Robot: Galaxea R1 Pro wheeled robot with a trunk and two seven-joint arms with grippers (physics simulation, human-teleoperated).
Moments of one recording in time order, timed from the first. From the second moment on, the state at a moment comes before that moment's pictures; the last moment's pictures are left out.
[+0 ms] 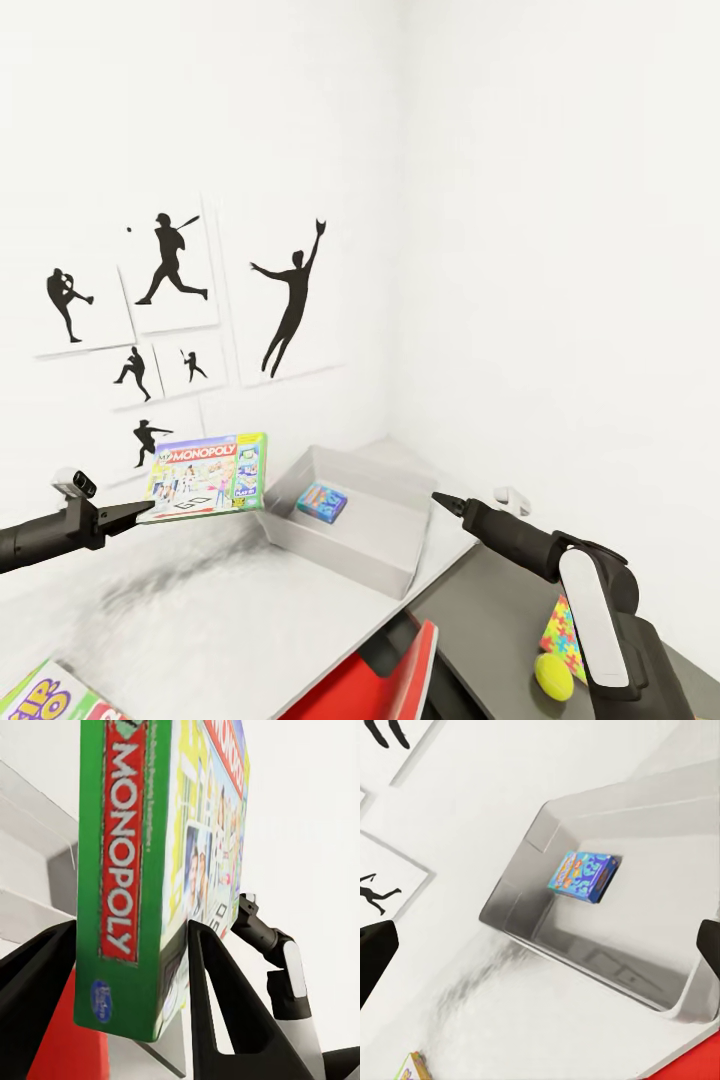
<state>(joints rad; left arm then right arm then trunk) -0.51 0.58 0.23 -0.91 0.35 1.03 -1.57 -0.32 0.04 -0.21 -1.58 -0.58 0.98 0.23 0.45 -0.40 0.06</state>
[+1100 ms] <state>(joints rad) -0.51 0.57 0.22 -0.91 0.35 1.03 -1.56 -0.32 0.04 -0.21 -1.58 -0.58 0.97 0.23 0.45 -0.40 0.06</state>
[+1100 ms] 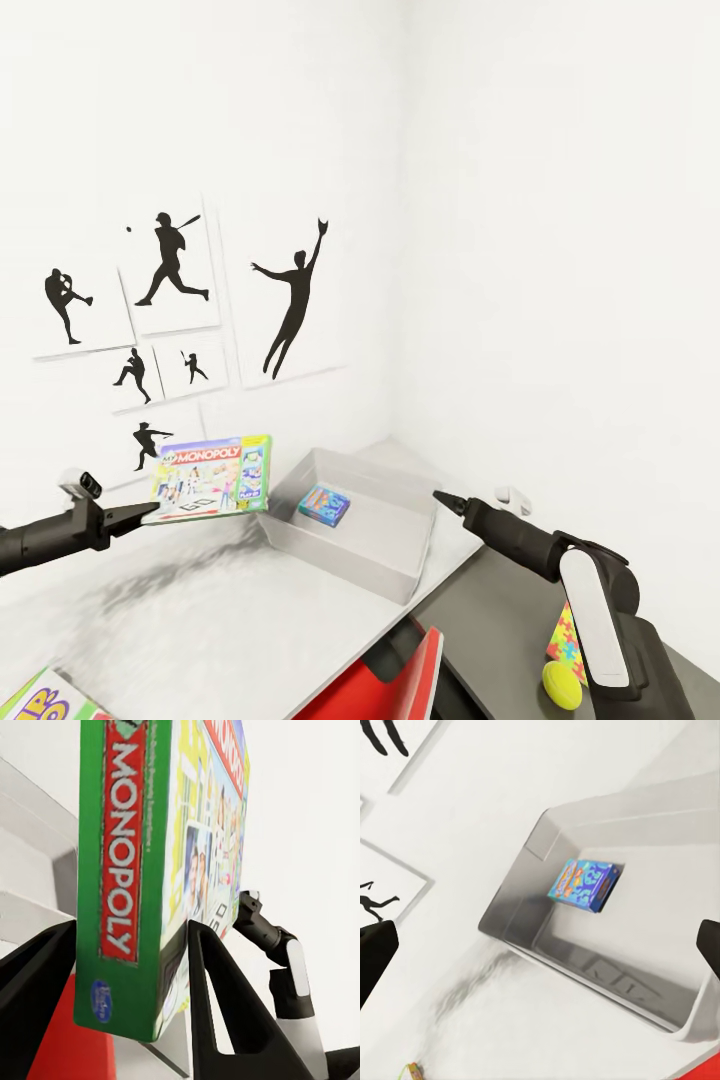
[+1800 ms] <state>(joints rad) -0.94 0.25 0.03 -0.68 0.30 1.04 -1.09 -0.32 0.04 -0.29 -1.58 -0.58 0.94 0.25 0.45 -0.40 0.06</state>
